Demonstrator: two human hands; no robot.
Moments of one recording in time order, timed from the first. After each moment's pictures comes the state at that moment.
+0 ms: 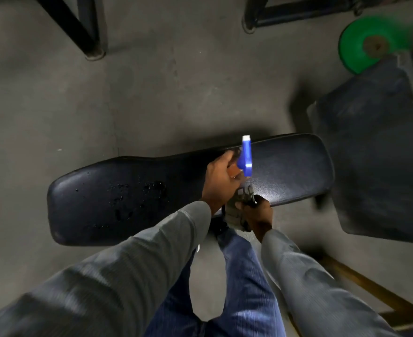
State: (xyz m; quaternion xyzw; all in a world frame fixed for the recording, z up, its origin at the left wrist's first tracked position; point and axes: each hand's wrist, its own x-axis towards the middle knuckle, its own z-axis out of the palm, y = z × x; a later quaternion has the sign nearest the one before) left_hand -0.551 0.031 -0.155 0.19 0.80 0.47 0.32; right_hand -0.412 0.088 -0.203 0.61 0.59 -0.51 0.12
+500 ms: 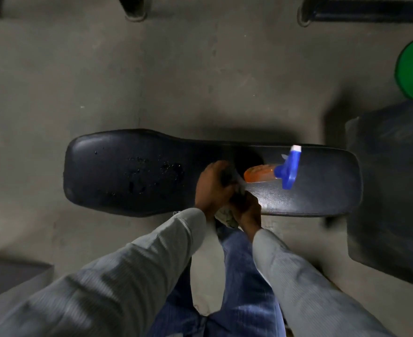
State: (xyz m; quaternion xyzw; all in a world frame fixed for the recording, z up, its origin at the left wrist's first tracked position) left_hand -0.555 -0.045 -0.173 0.08 0.88 0.37 0.28; right_hand -0.461 0.041 -0.223 0.52 0.64 -0.53 0.18
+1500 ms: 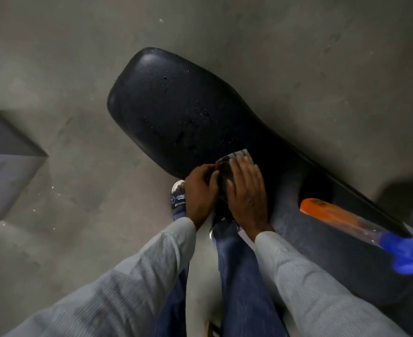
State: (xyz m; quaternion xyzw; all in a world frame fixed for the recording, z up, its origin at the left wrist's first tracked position) left_hand -0.514 -0.184 -0.264 -0.26 0.84 0.48 0.08; right_hand -0.518 -0.040 -0.294 -0.14 0.97 -0.21 0.05
